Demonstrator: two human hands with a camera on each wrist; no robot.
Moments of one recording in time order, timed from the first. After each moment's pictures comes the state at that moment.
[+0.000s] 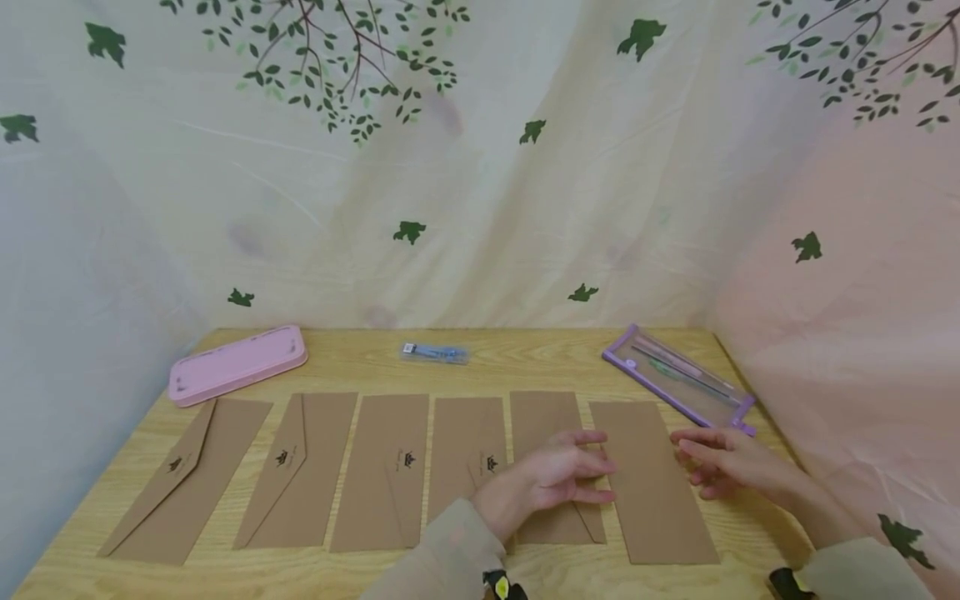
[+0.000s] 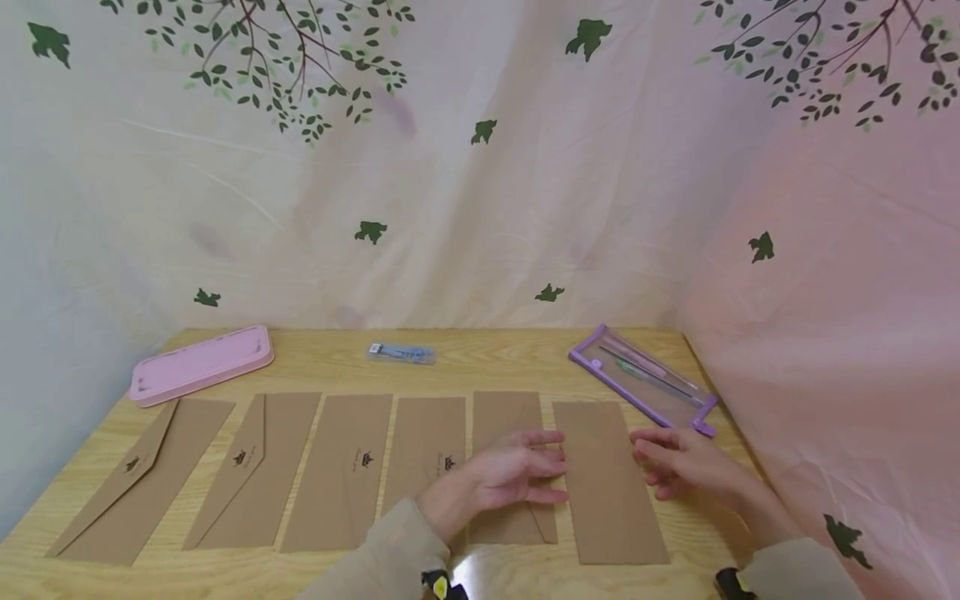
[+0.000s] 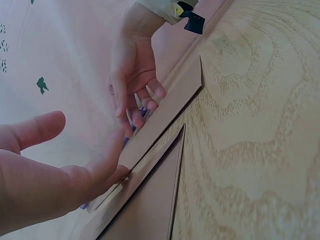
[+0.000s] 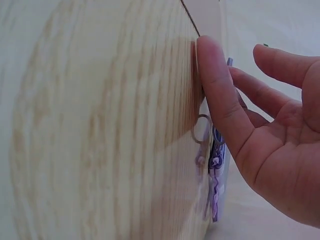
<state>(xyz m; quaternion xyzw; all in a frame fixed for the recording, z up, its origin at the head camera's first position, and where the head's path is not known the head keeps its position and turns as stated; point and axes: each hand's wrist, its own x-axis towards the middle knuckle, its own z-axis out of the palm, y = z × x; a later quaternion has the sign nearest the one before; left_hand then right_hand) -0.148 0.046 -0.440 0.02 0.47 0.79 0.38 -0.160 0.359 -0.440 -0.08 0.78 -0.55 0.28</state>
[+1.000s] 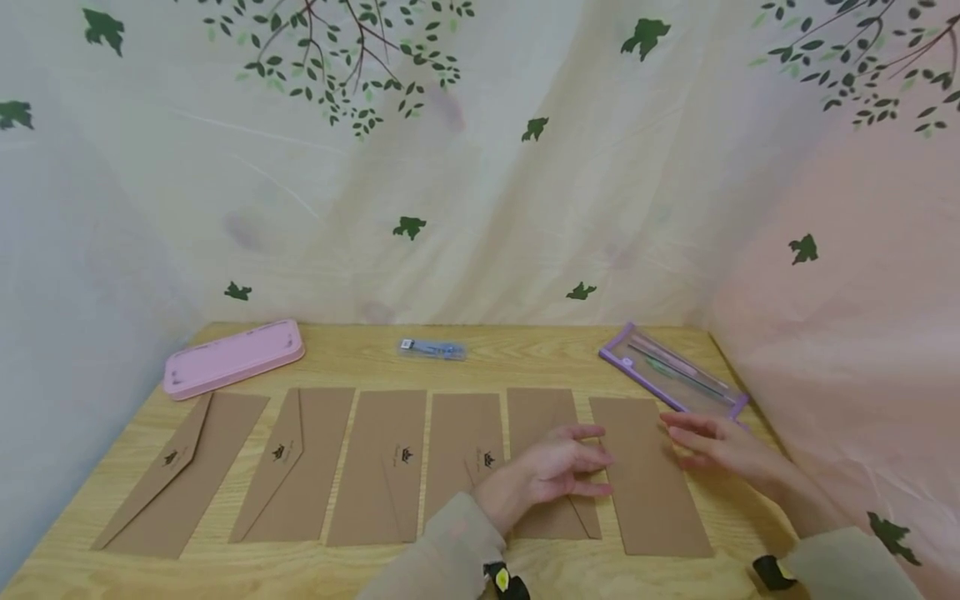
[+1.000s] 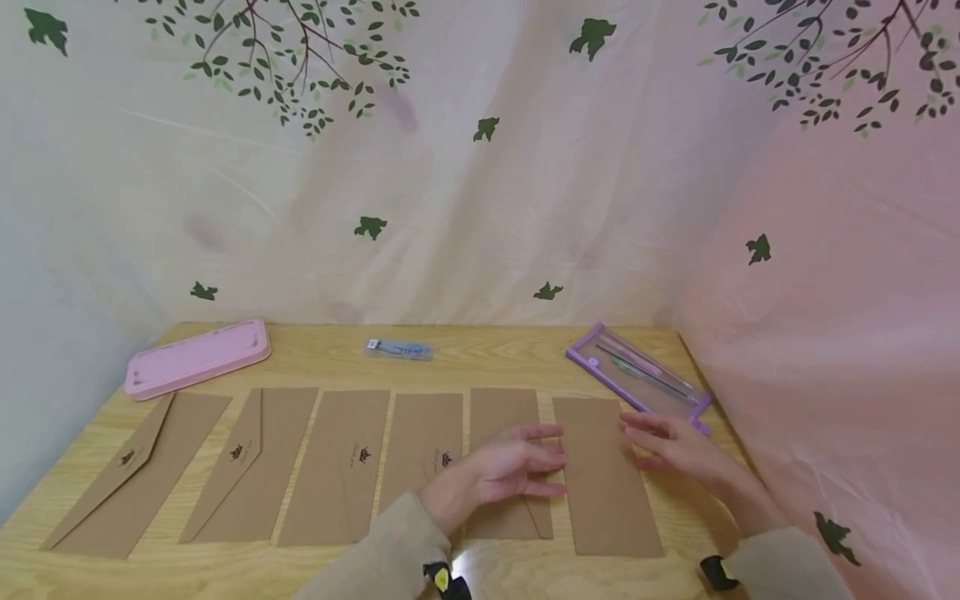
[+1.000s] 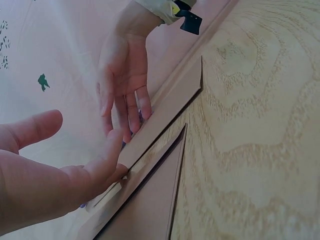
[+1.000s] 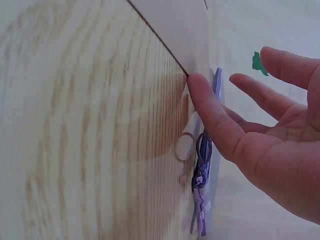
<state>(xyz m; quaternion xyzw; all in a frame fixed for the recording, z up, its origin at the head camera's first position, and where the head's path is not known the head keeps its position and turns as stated) -0.152 0.049 -0.442 0.01 0.47 0.80 0.38 -0.164 0.343 -0.427 -0.09 0.81 -0.54 0.23</state>
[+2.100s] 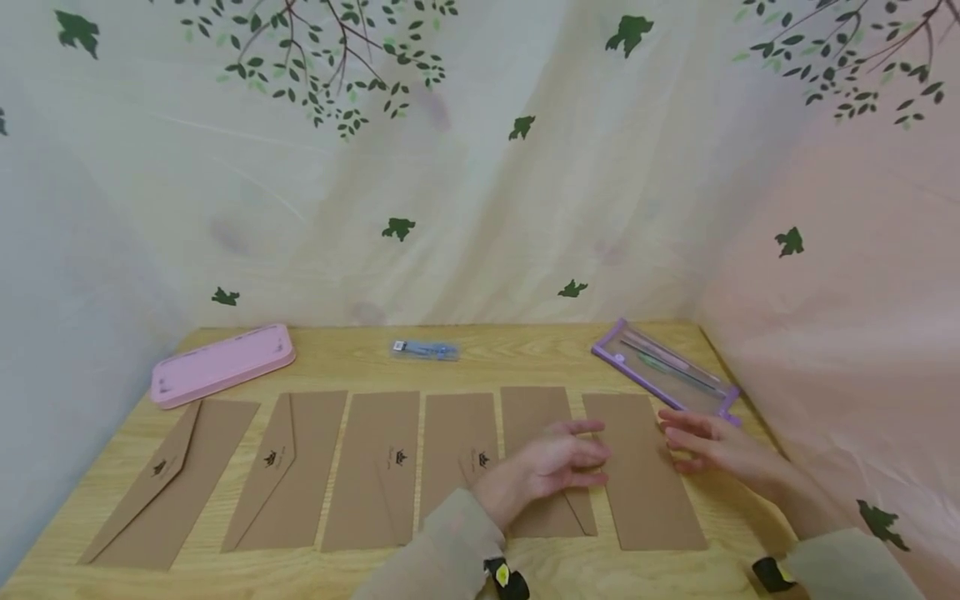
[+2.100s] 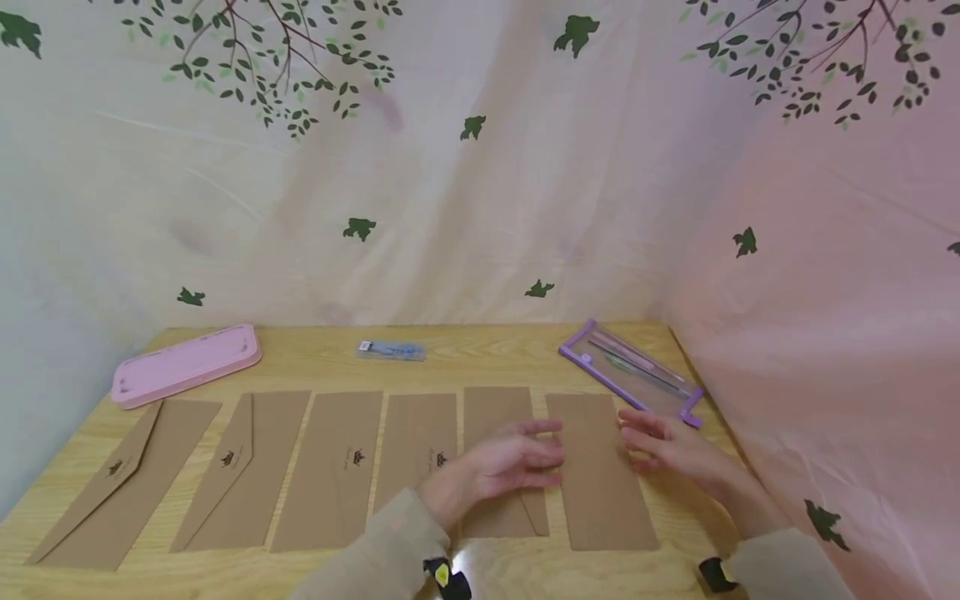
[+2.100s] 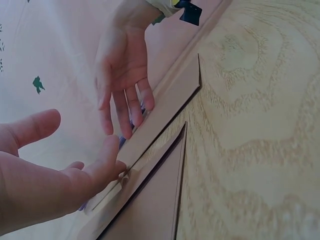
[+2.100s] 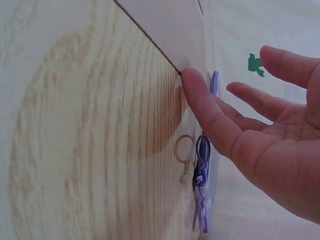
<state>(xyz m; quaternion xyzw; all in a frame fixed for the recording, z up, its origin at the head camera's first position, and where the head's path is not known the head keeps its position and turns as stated) -0.154 0.053 -0.439 0.02 0.48 0.79 0.38 -0.154 0.346 -0.429 -0.10 0.79 -0.55 0.23</state>
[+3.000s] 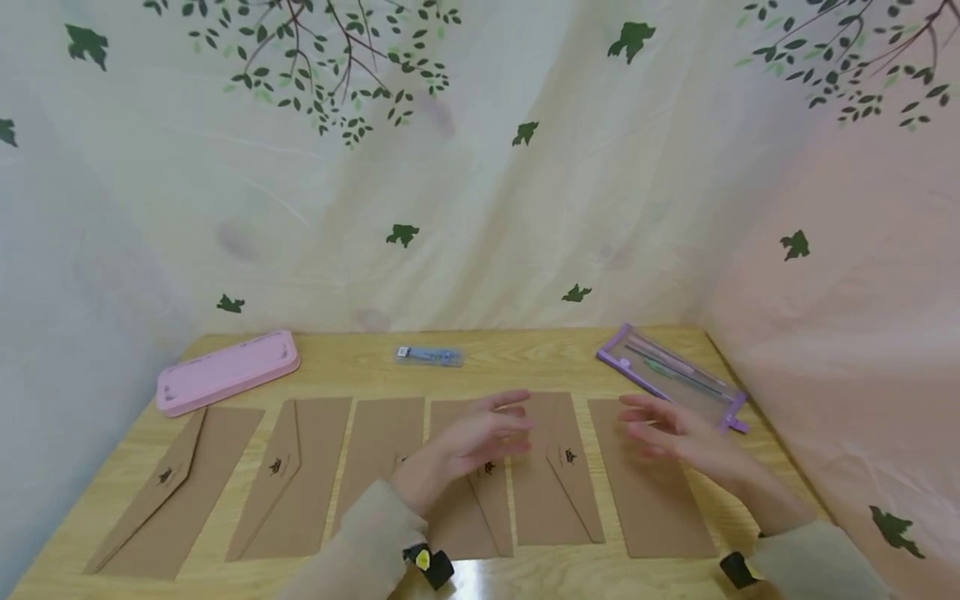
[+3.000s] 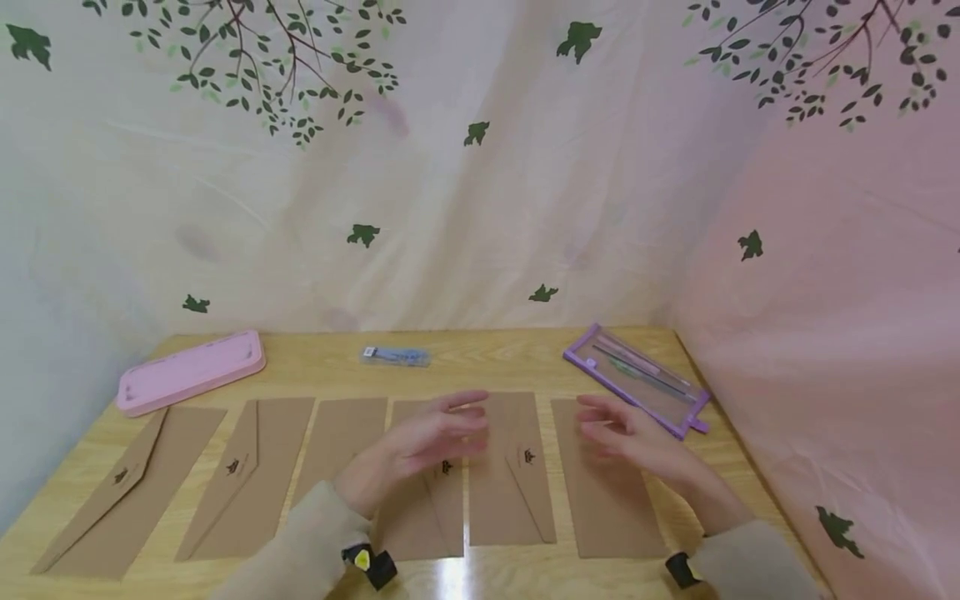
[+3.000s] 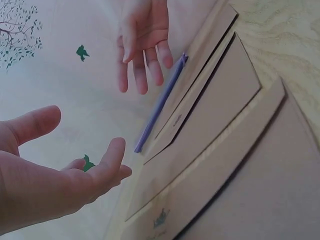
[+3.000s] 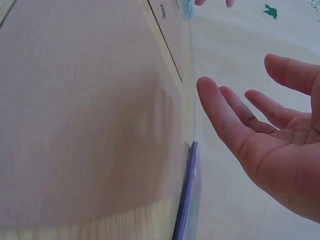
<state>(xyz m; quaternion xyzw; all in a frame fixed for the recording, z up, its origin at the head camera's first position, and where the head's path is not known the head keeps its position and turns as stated) -0.181 -0.046 -0.417 0.06 0.53 0.78 0.32 -0.159 0.286 -0.412 -0.18 0.80 -0.55 0.18</state>
